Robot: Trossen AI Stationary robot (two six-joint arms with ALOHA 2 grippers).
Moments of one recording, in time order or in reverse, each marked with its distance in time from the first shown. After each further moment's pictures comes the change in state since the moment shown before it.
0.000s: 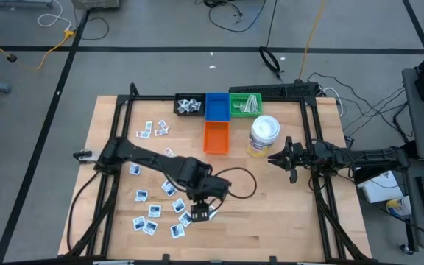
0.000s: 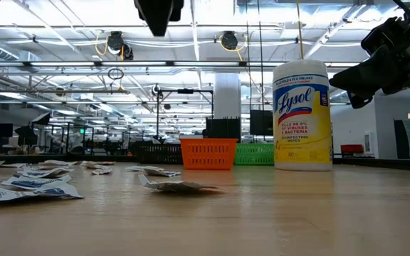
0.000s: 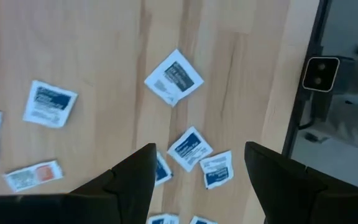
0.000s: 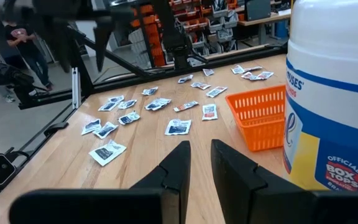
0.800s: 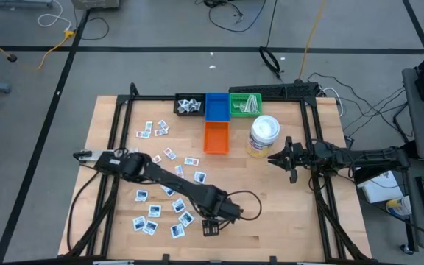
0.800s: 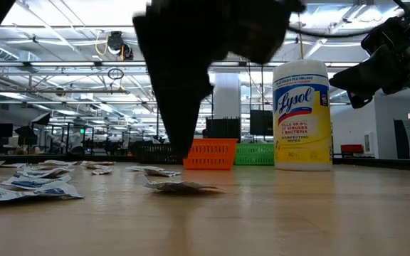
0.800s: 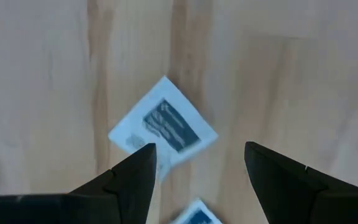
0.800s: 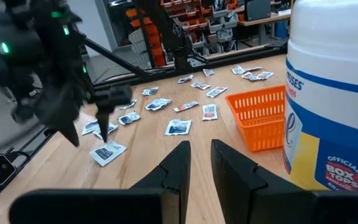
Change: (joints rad) left arm -0.066 0.287 0.000 0.166 -0.059 -0.023; right arm 0.000 0.000 0.000 0.000 0.000 0.000
